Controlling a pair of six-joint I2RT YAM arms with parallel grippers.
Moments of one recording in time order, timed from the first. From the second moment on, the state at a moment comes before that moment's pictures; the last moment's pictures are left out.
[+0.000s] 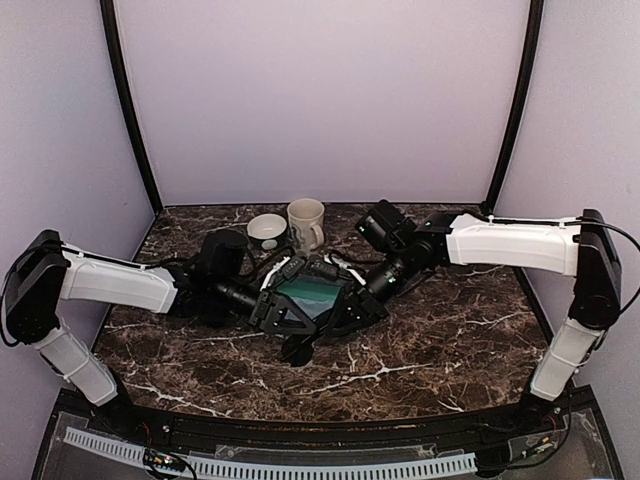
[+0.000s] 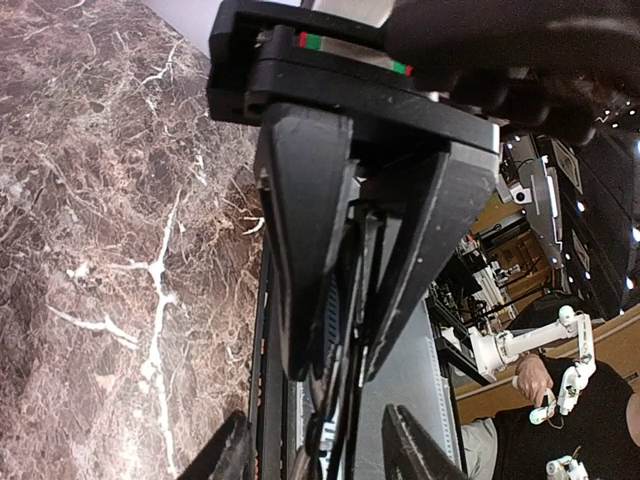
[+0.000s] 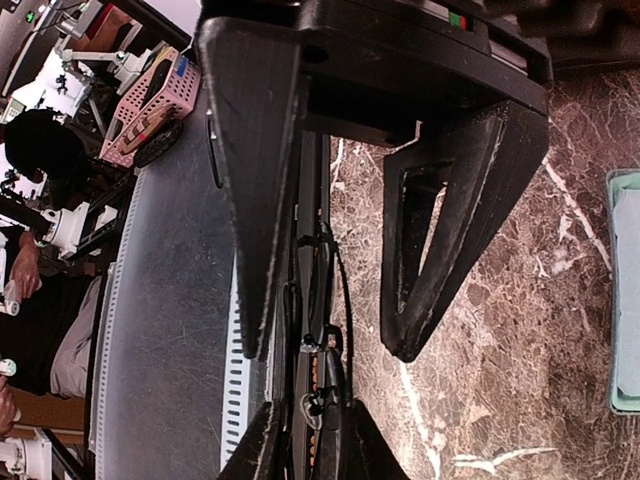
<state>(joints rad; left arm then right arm) -0.79 1.56 0.79 0.29 1.04 -0.49 0.90 1.71 1.32 -0.67 -0.91 -0.22</state>
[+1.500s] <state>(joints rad) -0.83 1.52 0.74 0.29 0.94 -0.55 0.85 1.73 1.28 -0.61 -0.89 -0.15</state>
